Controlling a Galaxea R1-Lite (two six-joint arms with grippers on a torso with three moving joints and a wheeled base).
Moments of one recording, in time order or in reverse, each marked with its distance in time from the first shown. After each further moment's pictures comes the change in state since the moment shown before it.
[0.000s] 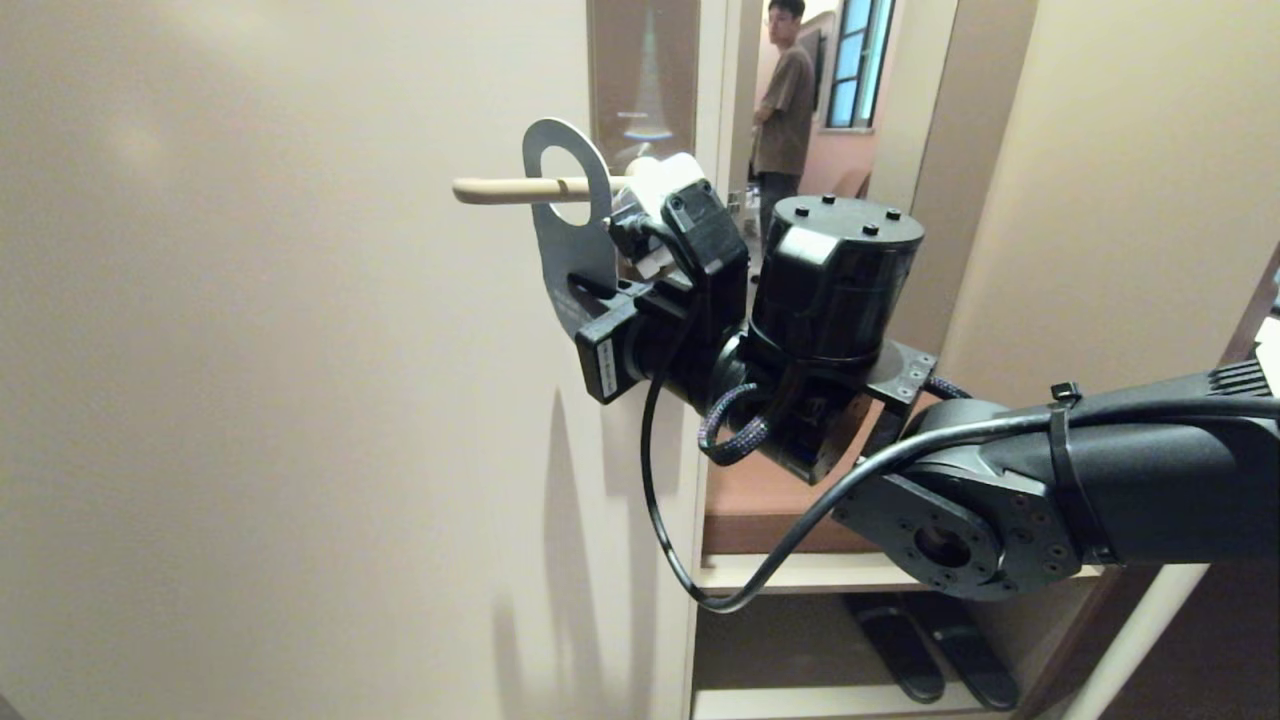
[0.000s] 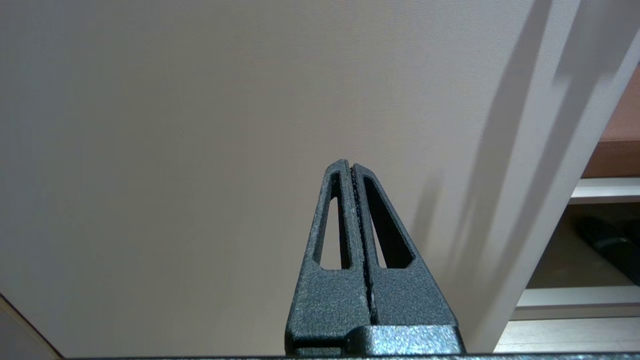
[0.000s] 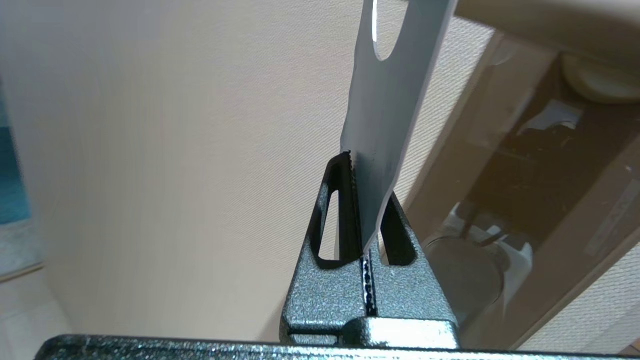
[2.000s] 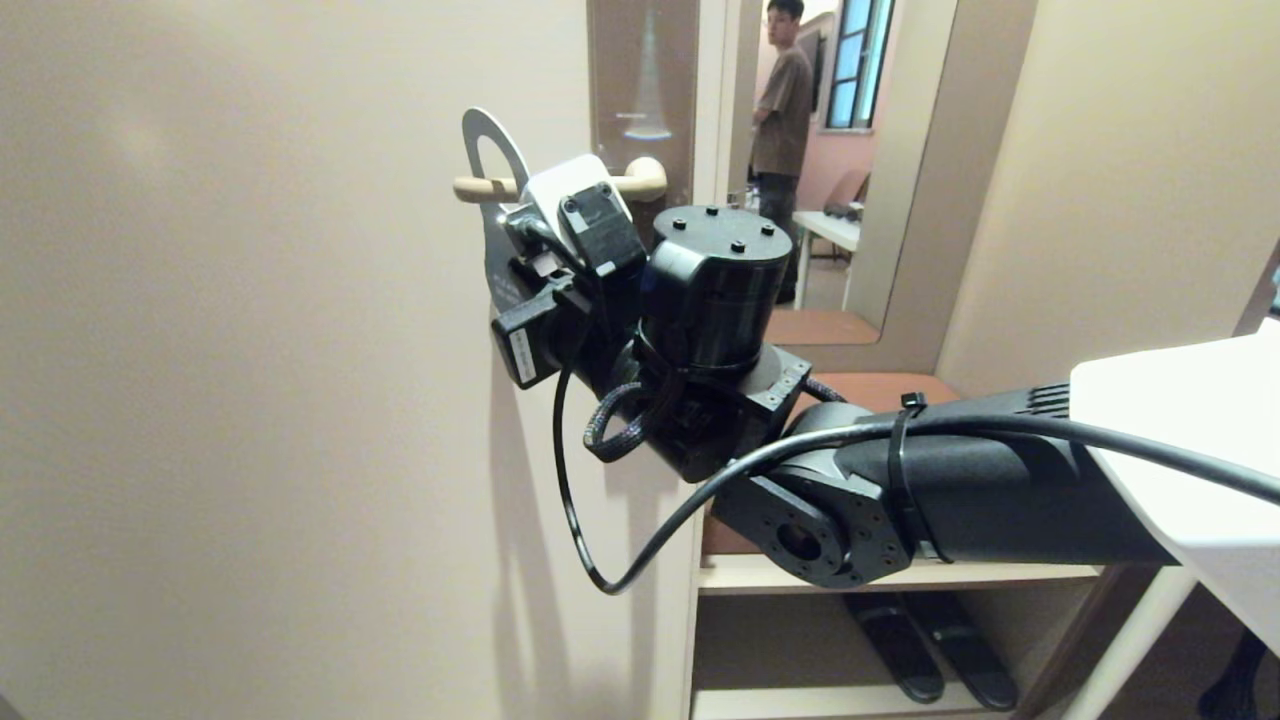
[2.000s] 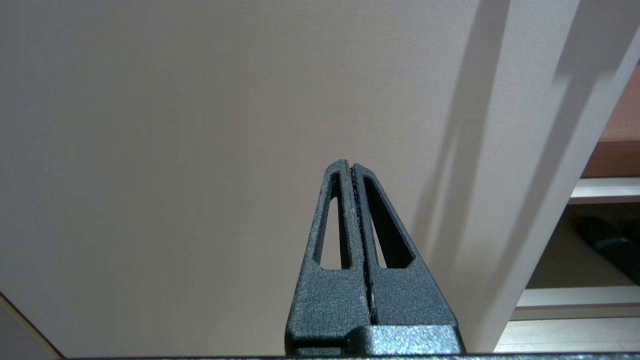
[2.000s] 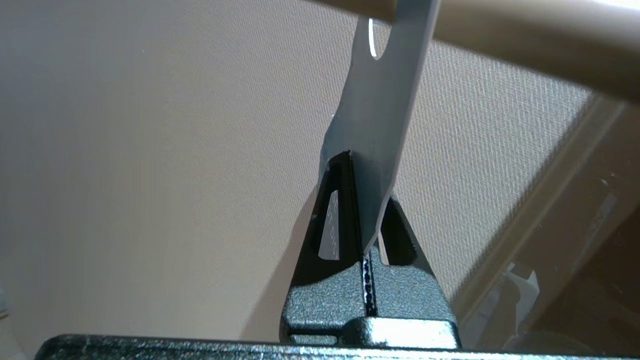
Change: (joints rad) left arm 0.000 0.000 0.000 0.000 0.000 0.001; right arm 0.062 0.164 -0.237 0.000 -0.123 -0.026
